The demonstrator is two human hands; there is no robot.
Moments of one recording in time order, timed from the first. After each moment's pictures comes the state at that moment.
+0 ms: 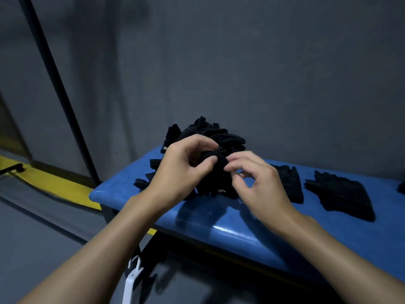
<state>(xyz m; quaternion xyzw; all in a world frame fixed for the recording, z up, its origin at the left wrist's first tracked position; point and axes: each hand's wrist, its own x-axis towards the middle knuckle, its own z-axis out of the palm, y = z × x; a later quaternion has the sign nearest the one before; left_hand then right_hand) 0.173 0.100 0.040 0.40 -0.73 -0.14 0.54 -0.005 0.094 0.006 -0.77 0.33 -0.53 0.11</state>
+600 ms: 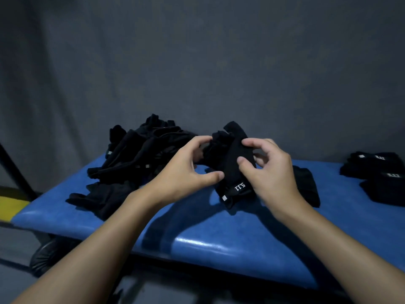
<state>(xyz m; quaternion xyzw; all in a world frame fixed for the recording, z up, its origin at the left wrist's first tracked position) 0.085 0.051 0.025 0.36 -0.77 -0.31 0.42 -0.096 0.079 0.011 -0.59 0.45 -0.64 0.19</state>
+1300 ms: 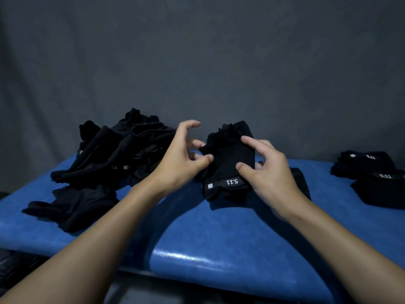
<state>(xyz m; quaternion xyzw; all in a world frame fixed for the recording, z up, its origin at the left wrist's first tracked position) 0.053 -0.004 0.008 0.35 -0.72 -0.36 0.48 -0.127 0.060 0.004 -0.59 0.49 -0.58 0.28</state>
